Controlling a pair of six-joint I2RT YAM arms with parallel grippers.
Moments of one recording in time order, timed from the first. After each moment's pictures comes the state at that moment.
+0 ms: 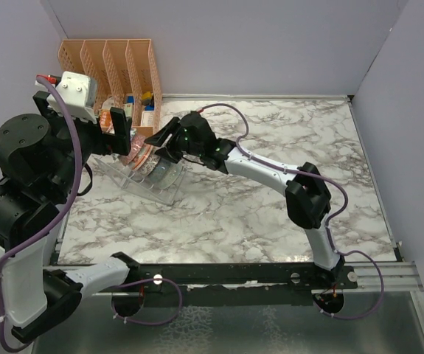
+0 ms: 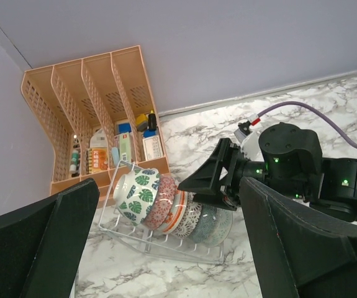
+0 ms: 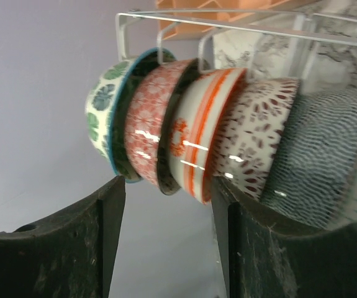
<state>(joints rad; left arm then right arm) -0.54 1.08 2.08 -1.09 -0.33 0.06 0.91 2.13 1.83 -0.02 -0.07 1.40</state>
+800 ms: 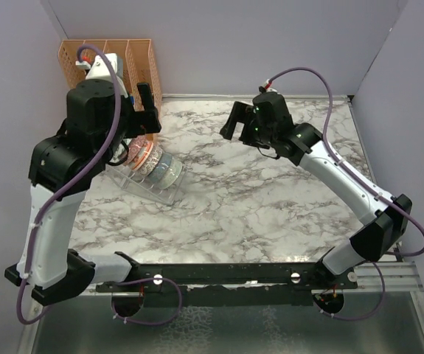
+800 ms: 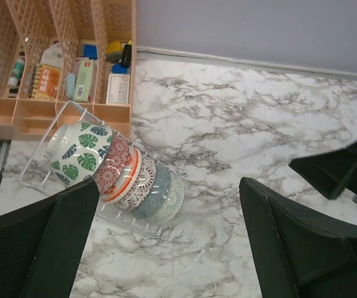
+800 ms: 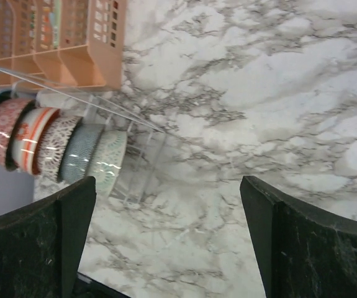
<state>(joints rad) -0.54 1.26 2.09 -1.18 -0.40 -0.34 0.68 1.56 1.59 -0.59 0.17 0.71</state>
